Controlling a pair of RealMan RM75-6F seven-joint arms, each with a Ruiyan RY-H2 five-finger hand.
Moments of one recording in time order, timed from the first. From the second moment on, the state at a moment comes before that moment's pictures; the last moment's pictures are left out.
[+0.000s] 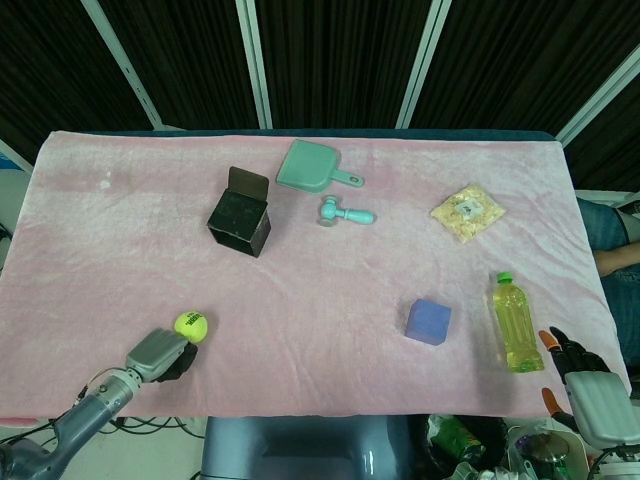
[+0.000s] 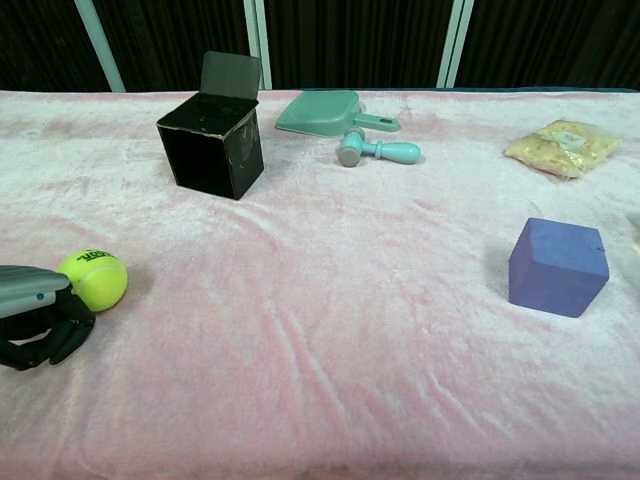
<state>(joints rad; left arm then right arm) -0.48 -1.39 0.08 -1.45 1.52 0.82 -0.01 -0.01 -1.02 -0.06 -1.72 -1.60 1.47 -0.16</state>
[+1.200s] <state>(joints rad) -0.82 -1.65 -0.13 -1.03 1.29 0.54 -0.04 -0.02 -1.02 -0.05 -1.73 -1.58 1.46 -0.15</state>
